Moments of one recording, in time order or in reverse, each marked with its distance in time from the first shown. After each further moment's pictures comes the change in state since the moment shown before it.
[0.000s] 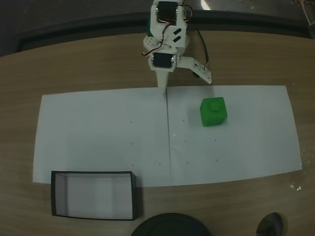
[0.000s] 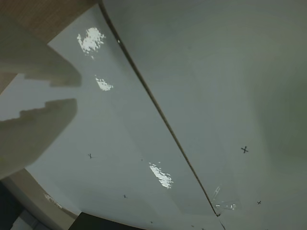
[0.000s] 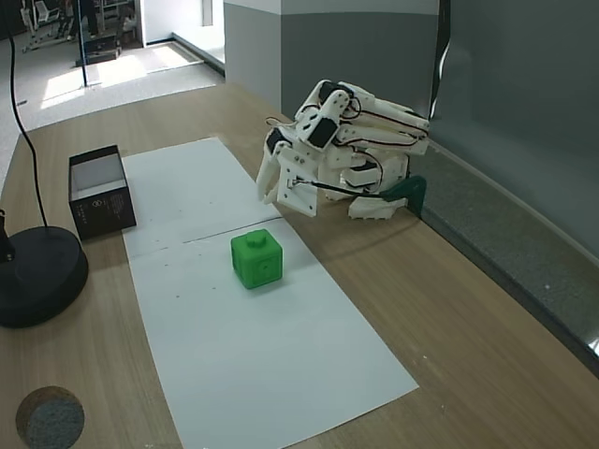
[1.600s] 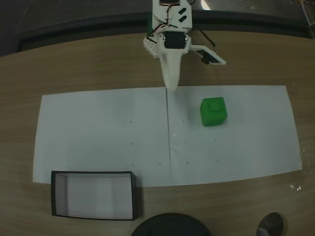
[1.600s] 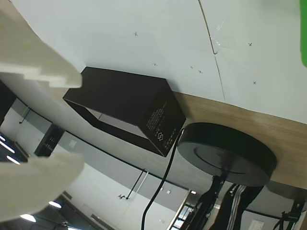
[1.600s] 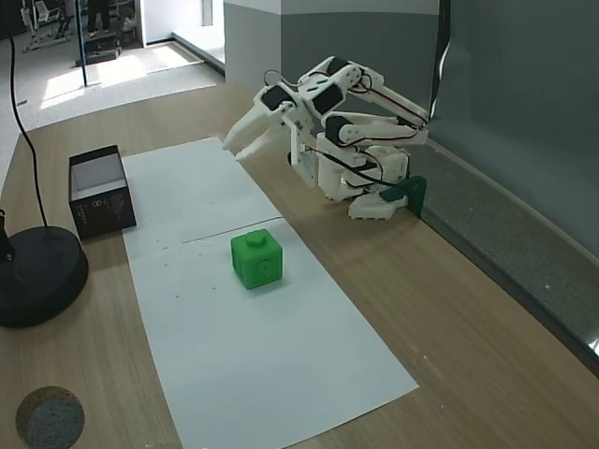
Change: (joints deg) arm -7.0 -7.7 -18.8 -10.4 -16.4
